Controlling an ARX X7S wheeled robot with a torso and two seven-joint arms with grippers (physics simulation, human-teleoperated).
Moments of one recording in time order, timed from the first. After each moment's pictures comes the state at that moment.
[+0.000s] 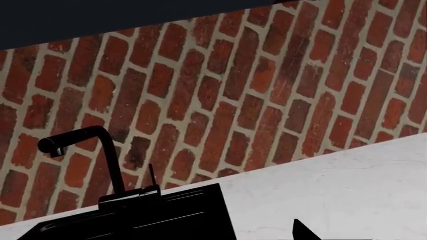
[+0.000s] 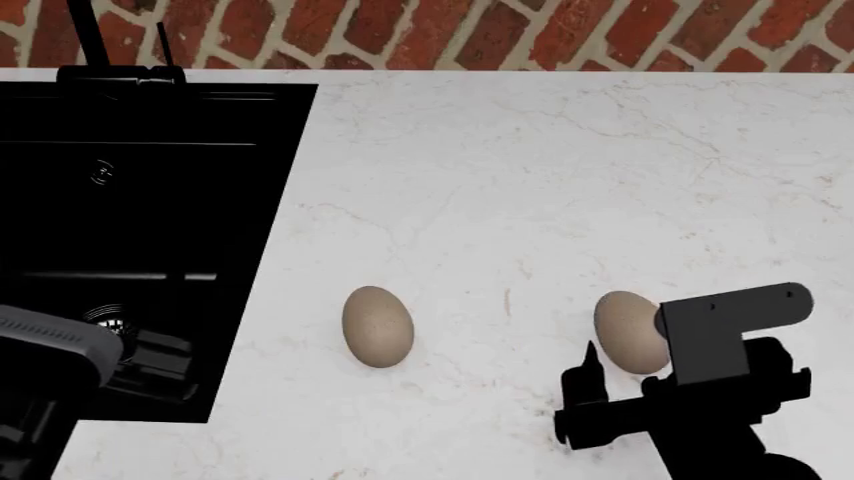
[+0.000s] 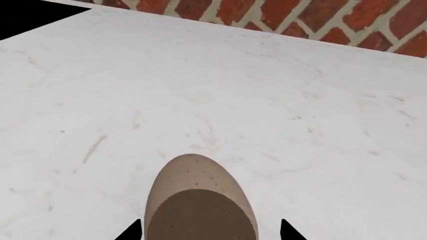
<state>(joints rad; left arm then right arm) -0.36 -0.35 0.22 0.42 -0.22 -0.45 -0.16 0.58 0.44 -0.19 0.14 0.35 0.66 -0.07</state>
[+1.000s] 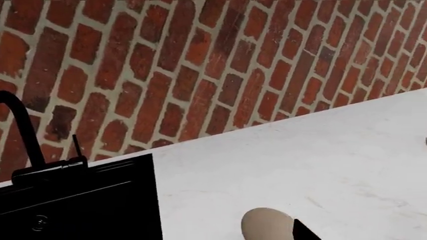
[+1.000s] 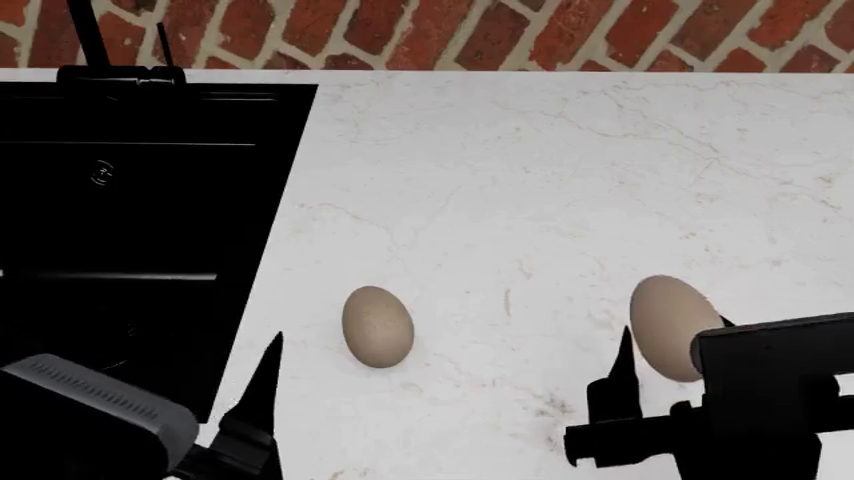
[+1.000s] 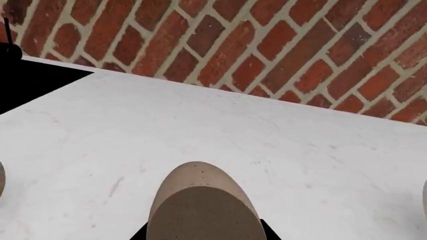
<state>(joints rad) -0.30 -0.32 0.31 0.62 -0.34 -0.68 -0.17 0.34 0.50 -0.04 -0.40 0.43 0.79 0.11</state>
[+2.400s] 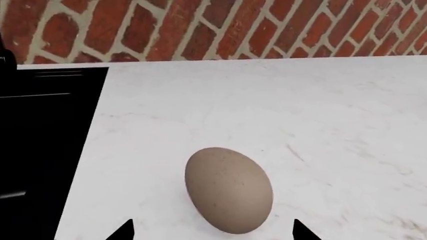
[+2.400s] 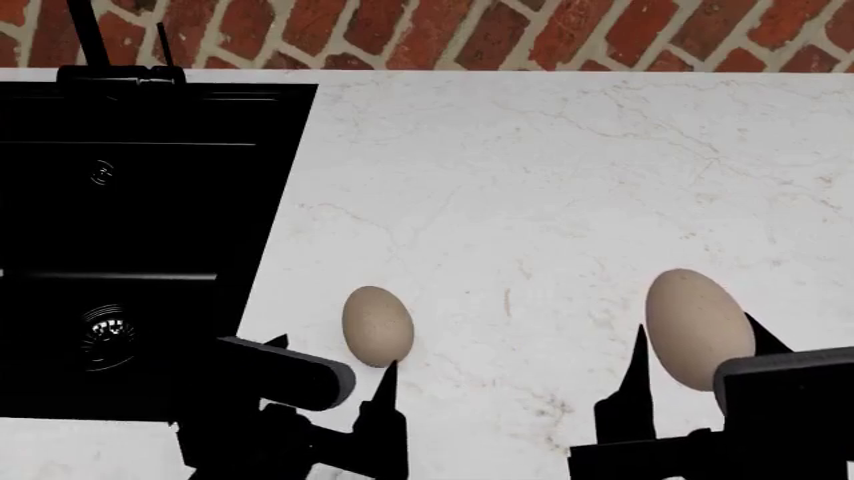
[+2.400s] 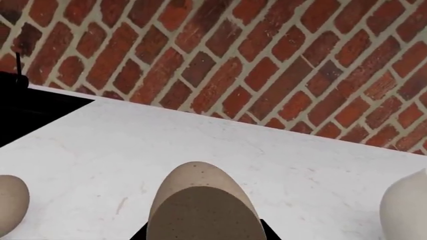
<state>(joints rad) -0.46 -0.08 0.44 0.11 -0.38 -0.60 -0.26 0.23 0.53 0.05 -0.65 0.48 0.84 0.19</state>
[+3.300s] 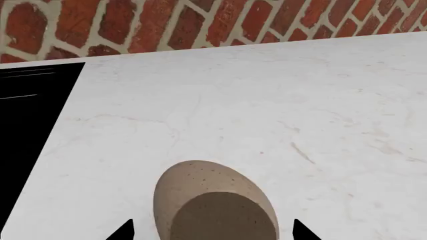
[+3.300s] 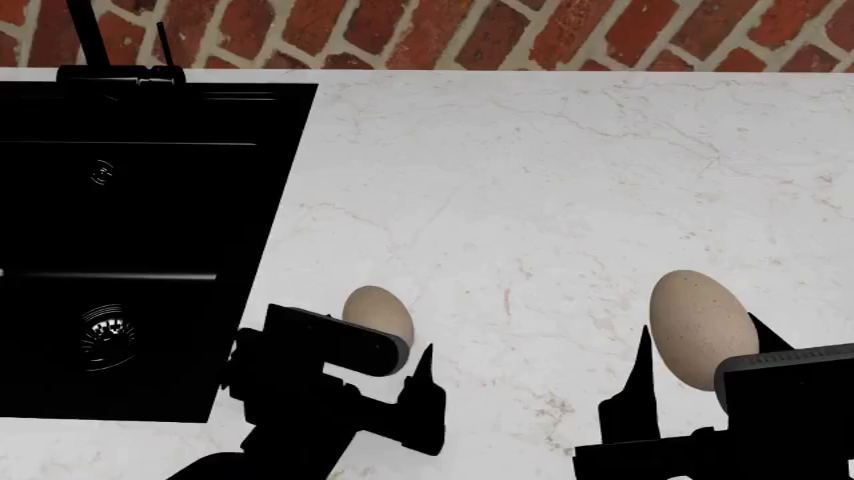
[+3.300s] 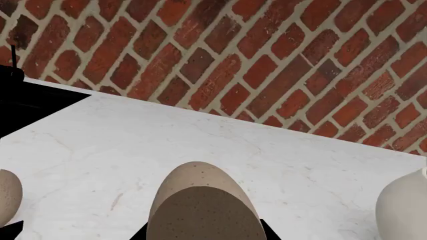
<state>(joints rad) -0.65 -0.04 0.60 -0.31 -0.43 -0.39 -0.25 0.24 0.55 0.04 -0.64 0.49 0.84 0.20</state>
